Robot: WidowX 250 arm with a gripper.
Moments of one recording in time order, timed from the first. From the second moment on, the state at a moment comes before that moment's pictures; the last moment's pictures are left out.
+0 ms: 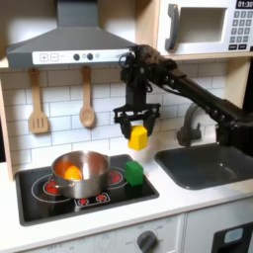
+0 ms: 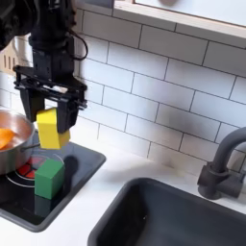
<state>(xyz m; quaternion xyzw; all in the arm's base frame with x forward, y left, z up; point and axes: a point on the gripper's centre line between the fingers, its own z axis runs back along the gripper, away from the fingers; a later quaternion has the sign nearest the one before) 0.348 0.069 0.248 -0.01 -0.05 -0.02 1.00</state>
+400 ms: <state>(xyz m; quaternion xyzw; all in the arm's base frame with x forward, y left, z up) 0.333 0.065 0.239 0.01 -0.05 -0.02 1.00</state>
